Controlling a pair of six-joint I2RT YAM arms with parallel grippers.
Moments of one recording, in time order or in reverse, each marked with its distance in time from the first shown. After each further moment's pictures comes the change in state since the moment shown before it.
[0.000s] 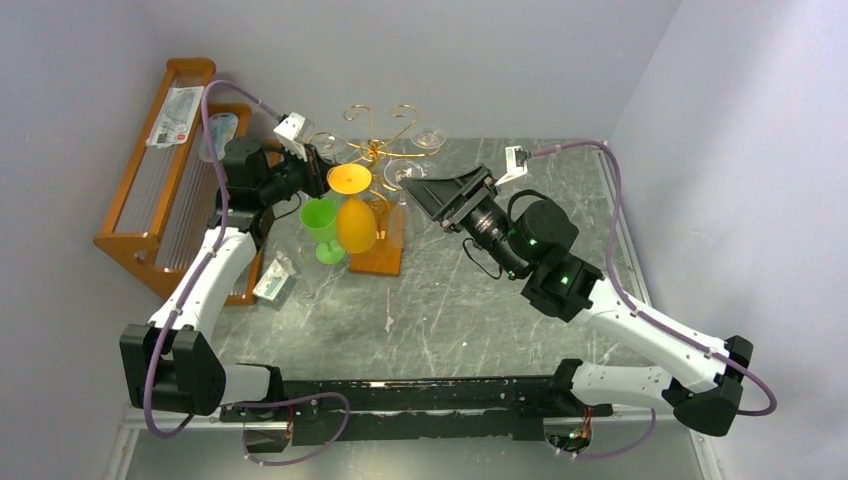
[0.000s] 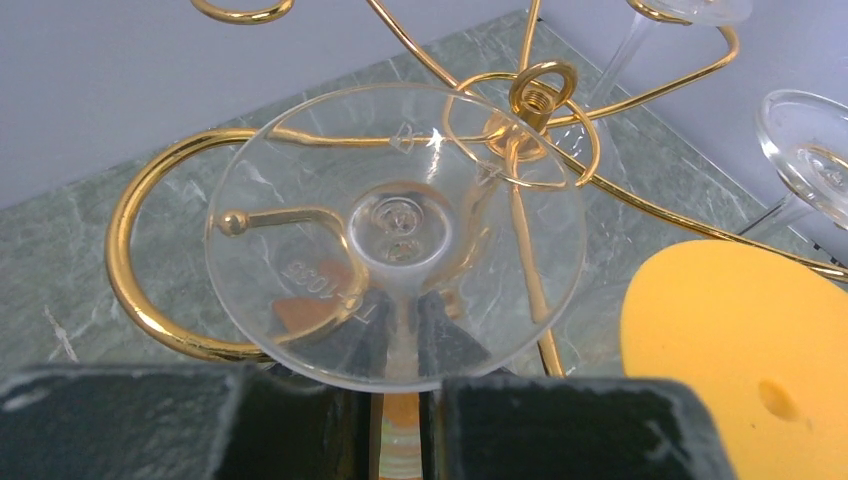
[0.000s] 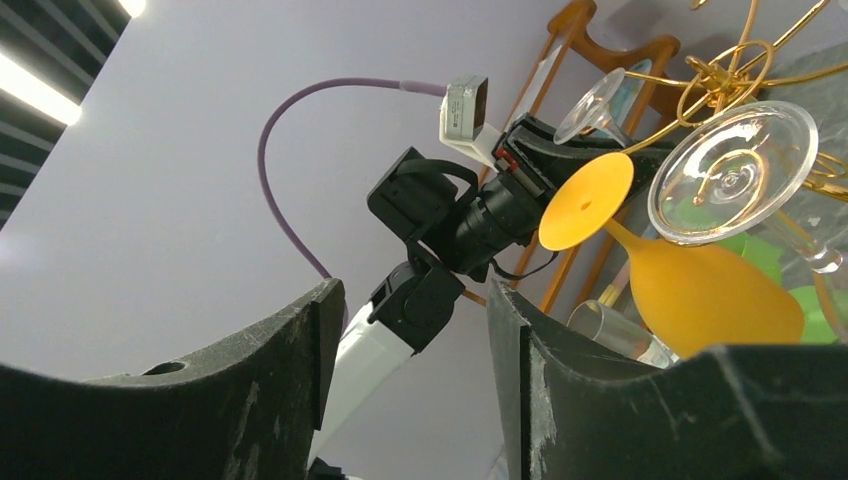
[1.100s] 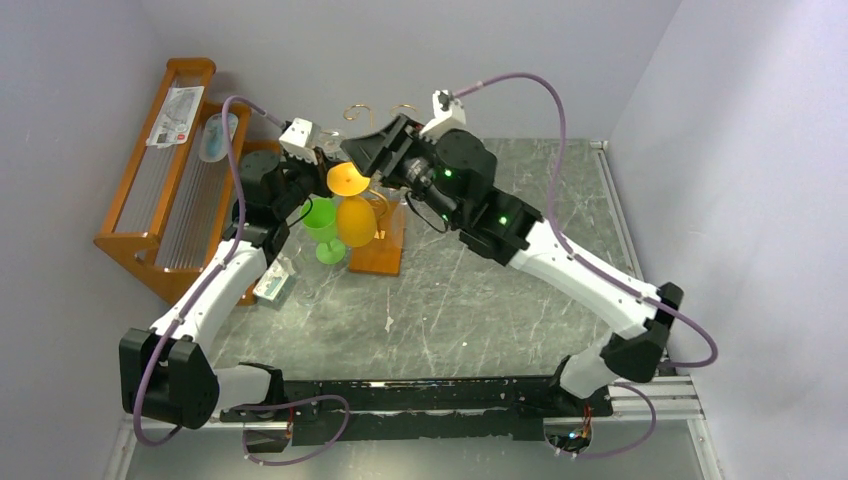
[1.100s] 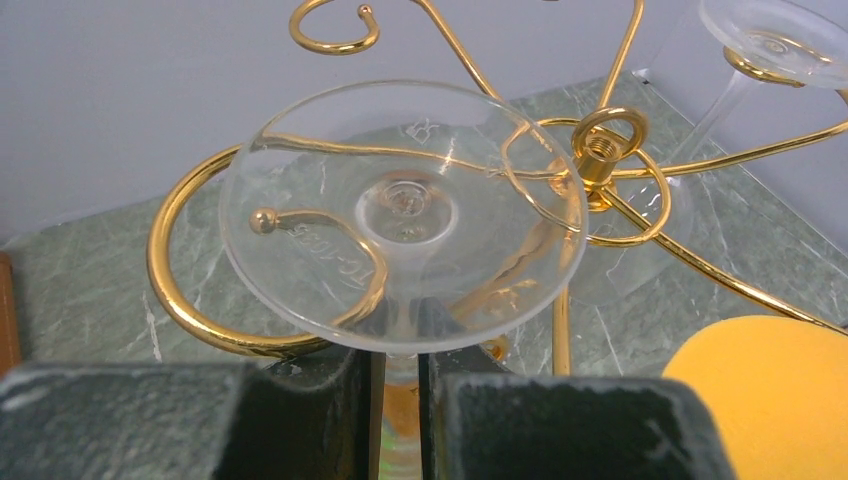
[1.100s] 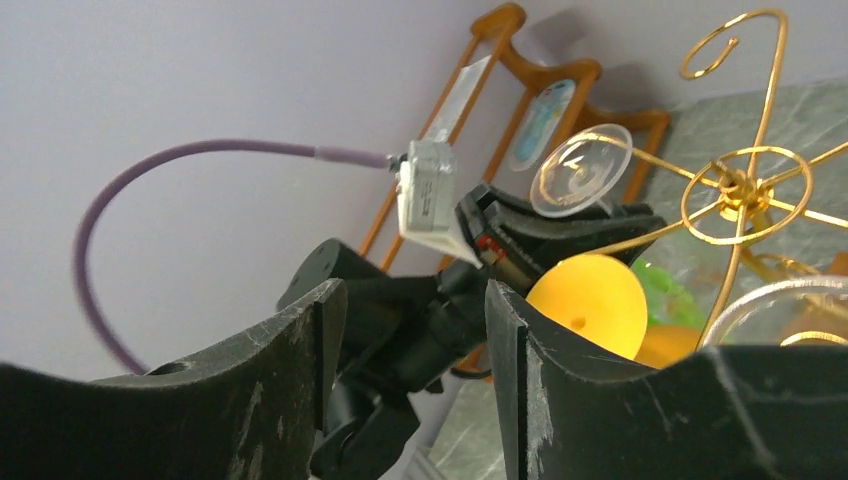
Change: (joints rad) left arm -0.116 -0.048 -0.100 0.158 -0.359 -0.010; right arm 0.010 0.420 0.519 -0.249 0.034 -0.172
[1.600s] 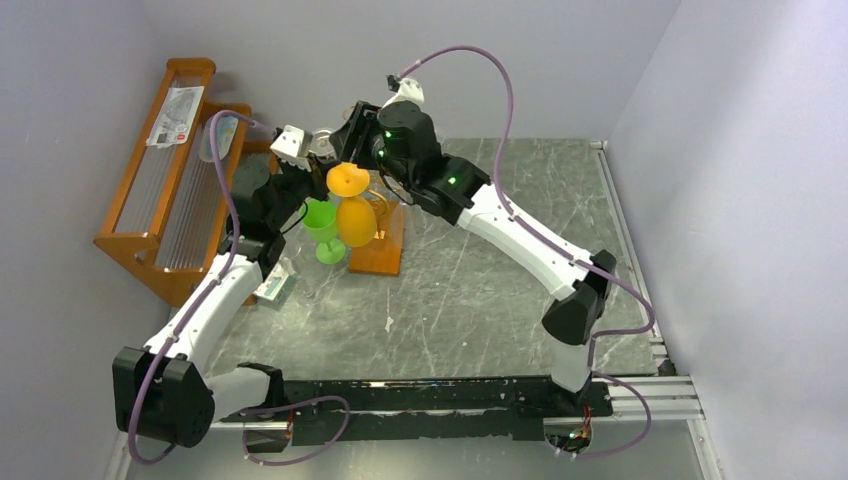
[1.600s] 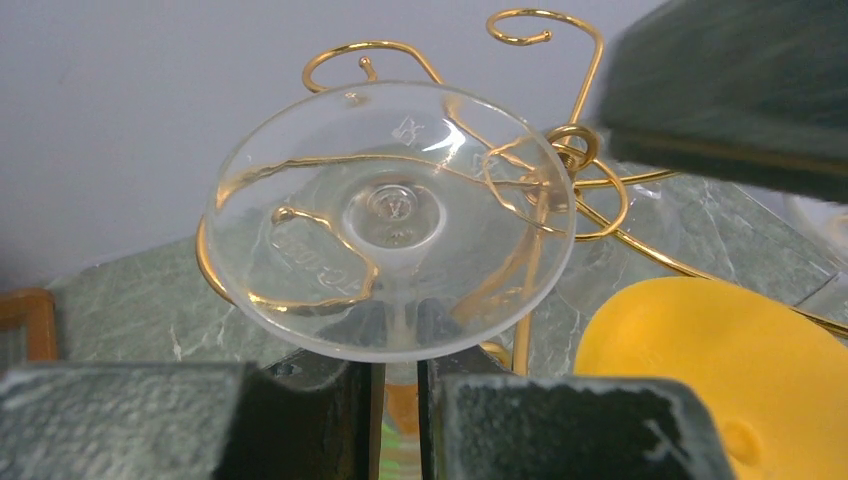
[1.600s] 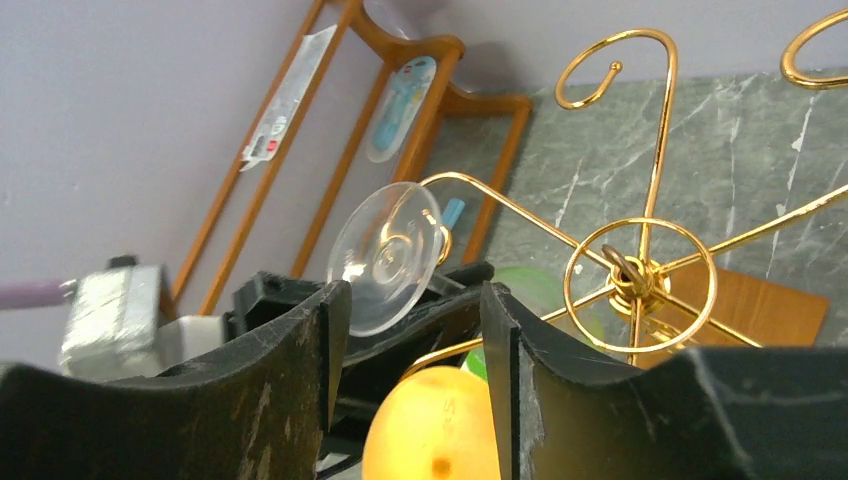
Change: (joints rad) left arm 0.000 -0.076 -0.074 0.095 -0.005 0.021; right arm -0.067 0.355 0.403 -0.275 0.035 -0.156
